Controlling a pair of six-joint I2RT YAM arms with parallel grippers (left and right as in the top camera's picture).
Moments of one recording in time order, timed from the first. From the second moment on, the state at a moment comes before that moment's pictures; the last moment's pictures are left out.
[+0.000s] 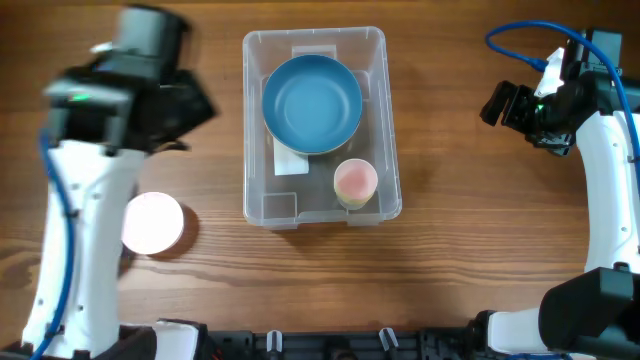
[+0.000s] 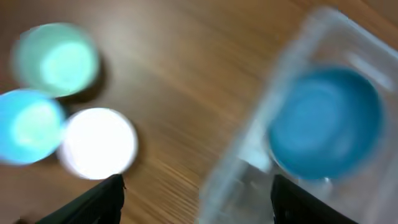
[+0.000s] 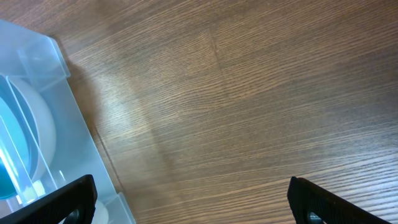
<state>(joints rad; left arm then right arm) -0.13 1.53 1.86 -1.50 -0.22 -0.72 -0.19 1.61 1.49 -1.11 -0.14 0.22</state>
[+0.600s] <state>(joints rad) 0.10 1.68 1.02 -0.88 -0.13 -0.73 -0.19 1.61 1.49 -1.11 -0.14 0.22</state>
